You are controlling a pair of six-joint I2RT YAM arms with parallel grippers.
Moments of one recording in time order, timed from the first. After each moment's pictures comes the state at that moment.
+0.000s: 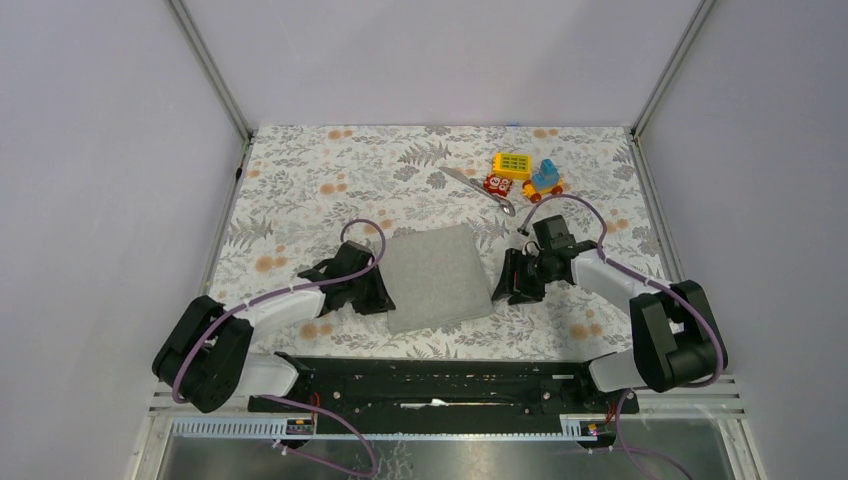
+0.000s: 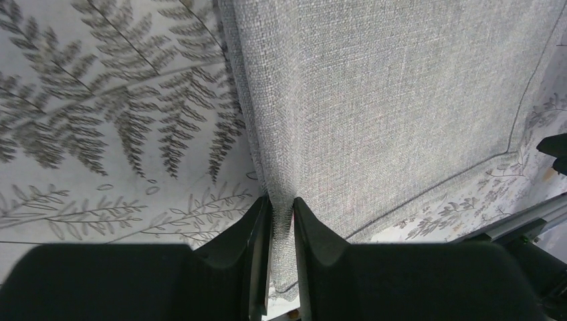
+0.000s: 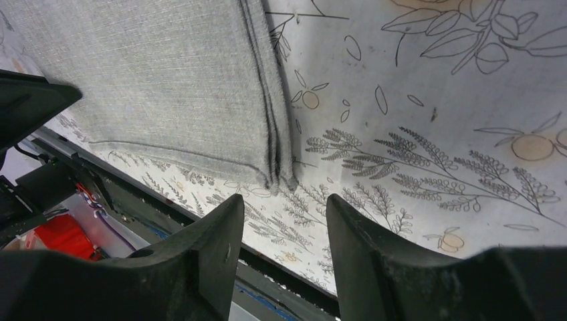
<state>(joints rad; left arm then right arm) -0.54 1.30 0.52 -0.23 0.18 -0.80 0.31 1.43 0.68 -0.45 -0.47 0.45</state>
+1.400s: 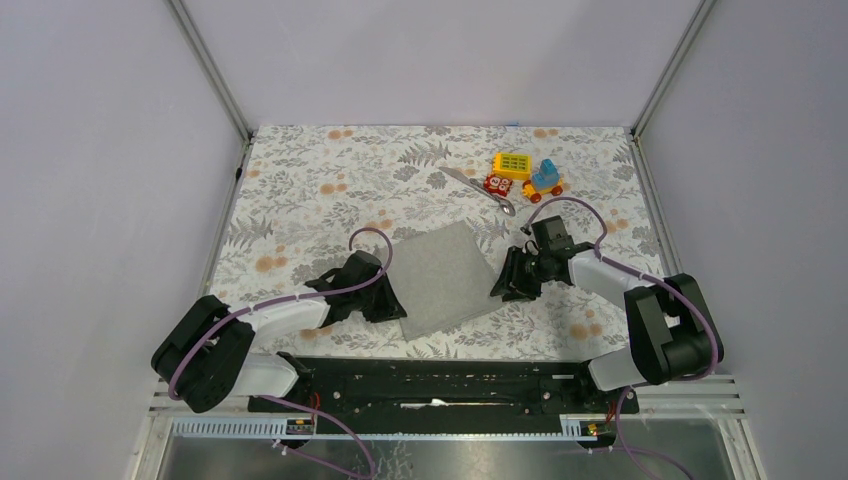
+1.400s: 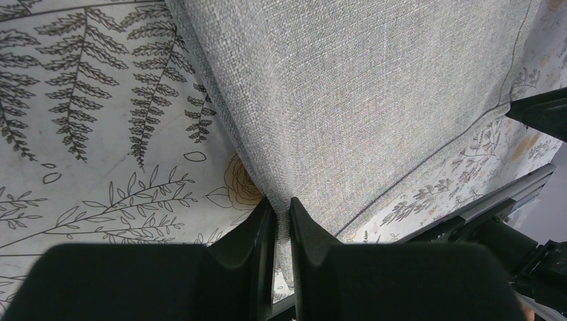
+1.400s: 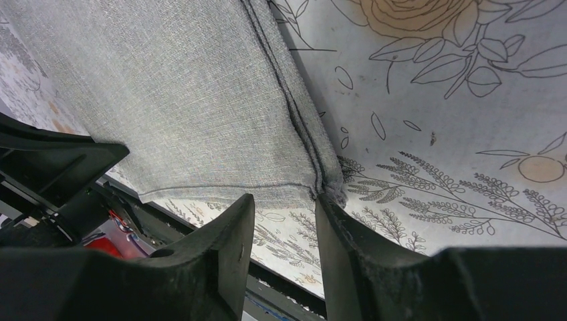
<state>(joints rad) -0.66 1.29 0.46 -0.09 0.18 -0.95 0.31 1.45 0.67 -0.37 -0.46 0.58</state>
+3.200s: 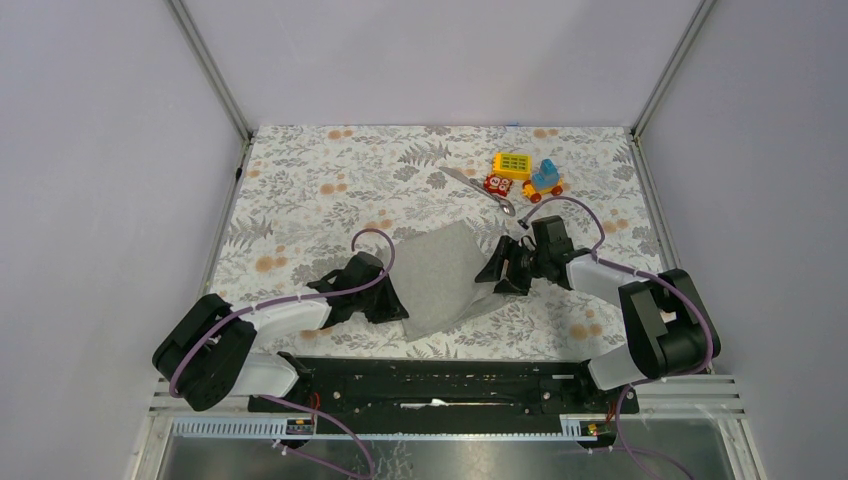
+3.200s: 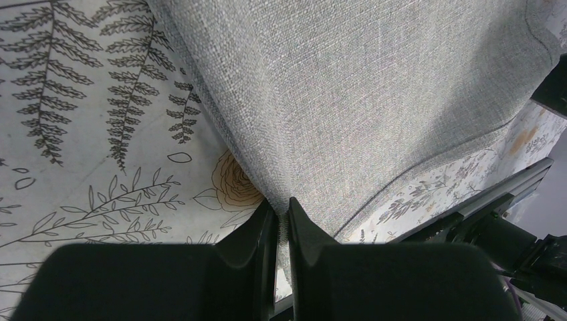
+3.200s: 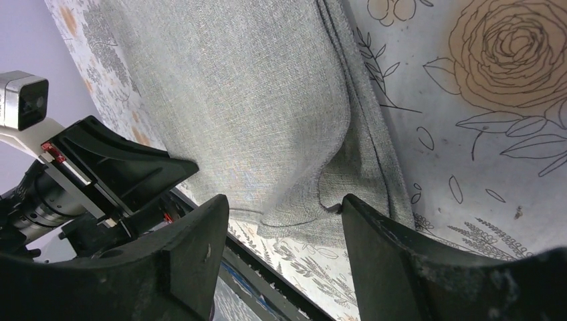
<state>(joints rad) -0.68 1.30 0.45 -0.07 0.19 -0.95 0.31 1.48 0.61 -0.09 -0.57 0.71</state>
